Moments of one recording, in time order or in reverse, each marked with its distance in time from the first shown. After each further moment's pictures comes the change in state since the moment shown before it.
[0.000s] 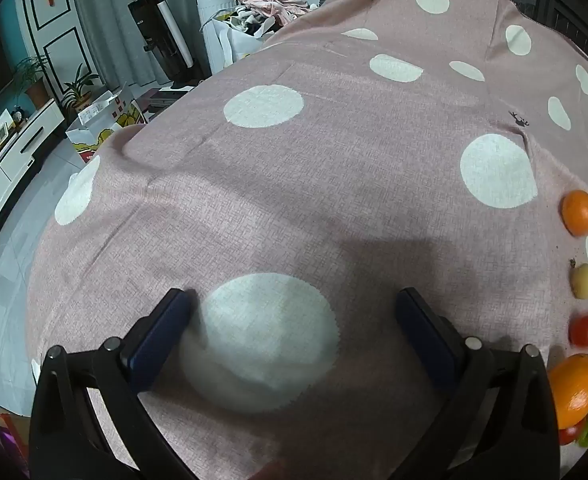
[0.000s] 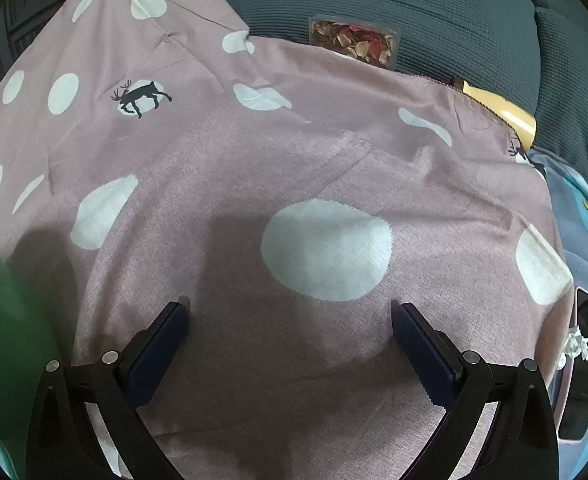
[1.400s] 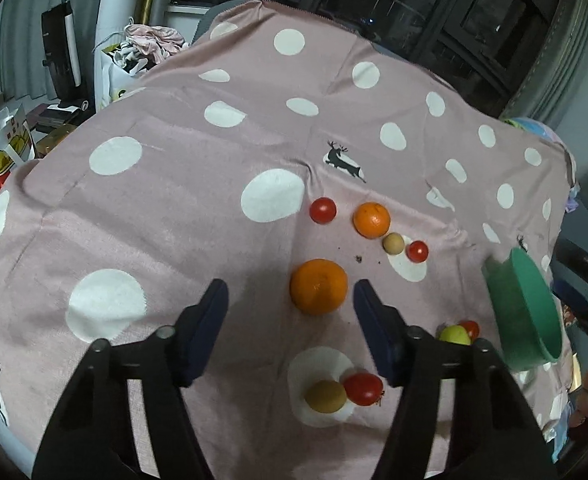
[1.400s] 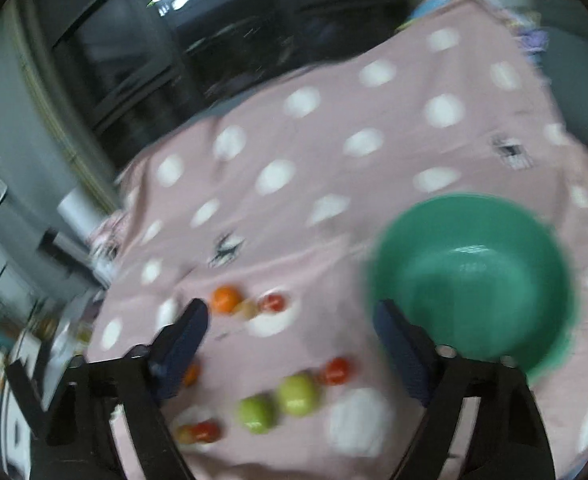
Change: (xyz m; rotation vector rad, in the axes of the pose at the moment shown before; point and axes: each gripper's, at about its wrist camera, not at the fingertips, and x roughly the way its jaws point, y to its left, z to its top) left arm -0.086 -0.044 -0.006 0.040 -0.068 -0.507; right arm -0.220 0.198 -0.099 -0.481 -0.024 0.820
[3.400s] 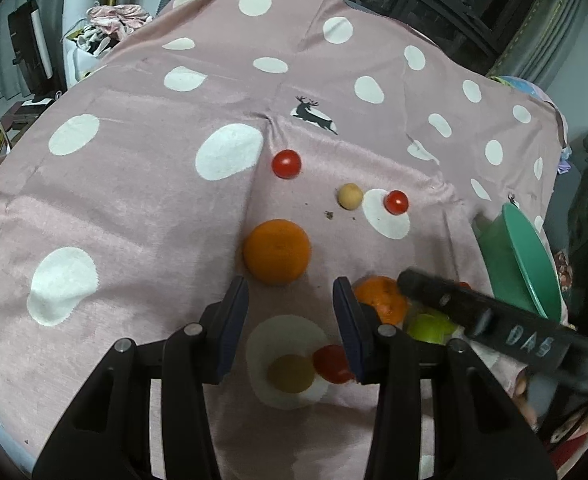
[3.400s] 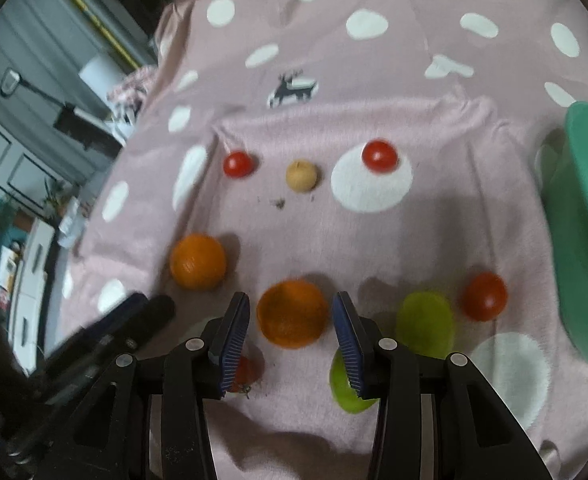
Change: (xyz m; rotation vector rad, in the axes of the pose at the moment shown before) left arm 0.016 -0.029 -0.011 0.072 0.131 -0.047; right arm 0.078 0.041 -0.064 -0.132 0.363 0.101
